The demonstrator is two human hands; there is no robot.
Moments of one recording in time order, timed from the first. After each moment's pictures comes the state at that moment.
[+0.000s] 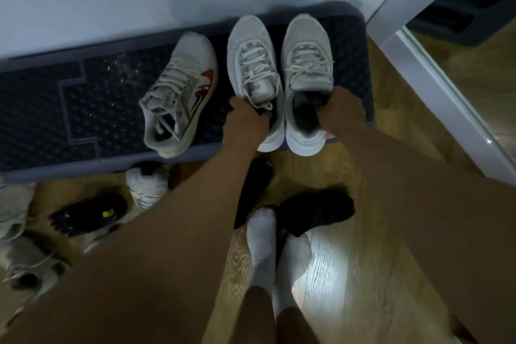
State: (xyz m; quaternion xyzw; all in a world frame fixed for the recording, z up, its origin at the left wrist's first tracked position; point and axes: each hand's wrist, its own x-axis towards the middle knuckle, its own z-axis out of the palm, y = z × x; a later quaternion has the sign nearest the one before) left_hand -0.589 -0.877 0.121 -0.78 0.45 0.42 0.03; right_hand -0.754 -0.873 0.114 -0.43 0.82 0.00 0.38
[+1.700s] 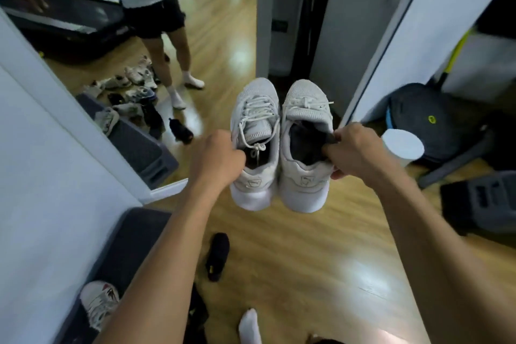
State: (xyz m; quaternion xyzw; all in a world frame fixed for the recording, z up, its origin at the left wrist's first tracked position) left_hand -0.663 -0.496 0.801 -0.12 0.95 0.29 -0.04; right_hand -0.699 -0.274 0.825 0.04 0.95 -0.31 0.10
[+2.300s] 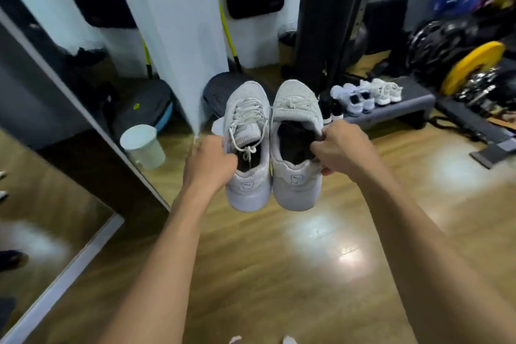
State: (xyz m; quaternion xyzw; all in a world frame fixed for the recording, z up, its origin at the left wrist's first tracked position) left_hand -0.623 0.002 0.806 0.17 0.94 0.30 0.07; right_hand -0.501 0.191 0.841 0.33 0.90 -0.27 -0.04
